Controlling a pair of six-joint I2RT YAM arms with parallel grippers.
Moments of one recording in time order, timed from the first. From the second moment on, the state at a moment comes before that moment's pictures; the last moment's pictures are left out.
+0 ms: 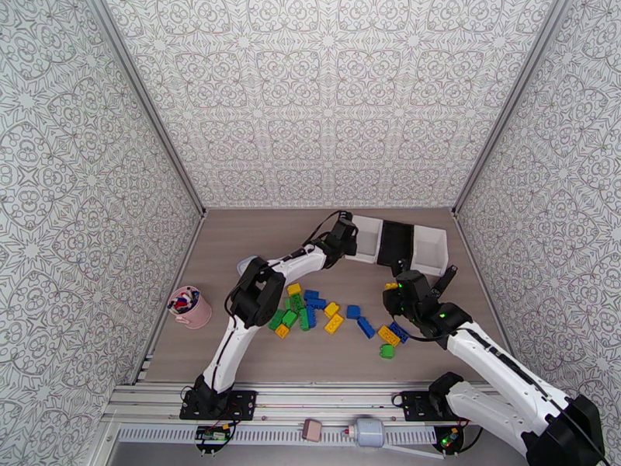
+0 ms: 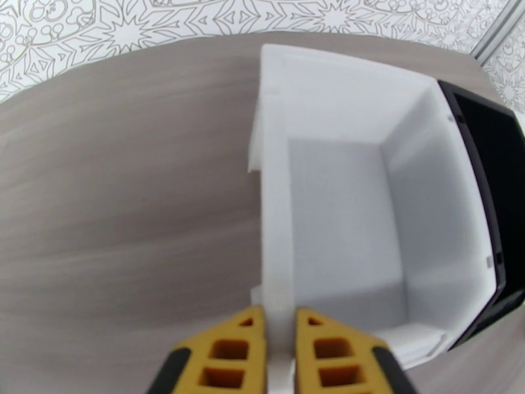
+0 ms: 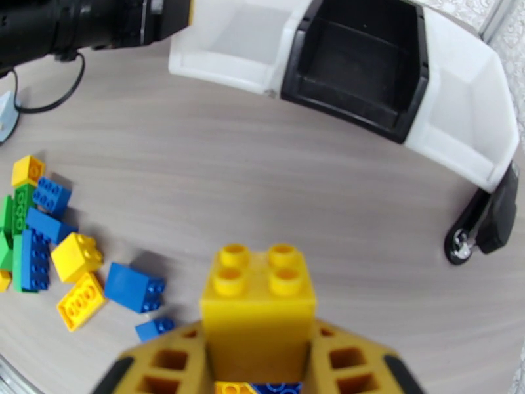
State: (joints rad) left arm -0.69 2.36 1.88 -0.19 -0.19 -0.41; right arm 0.52 0.98 0.69 -0.53 0.21 0.33
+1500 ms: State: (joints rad) left arm -0.53 1.74 1.06 0.13 -0.26 -0.36; right arm 0.50 1.21 0.80 -0.36 0.18 0.32
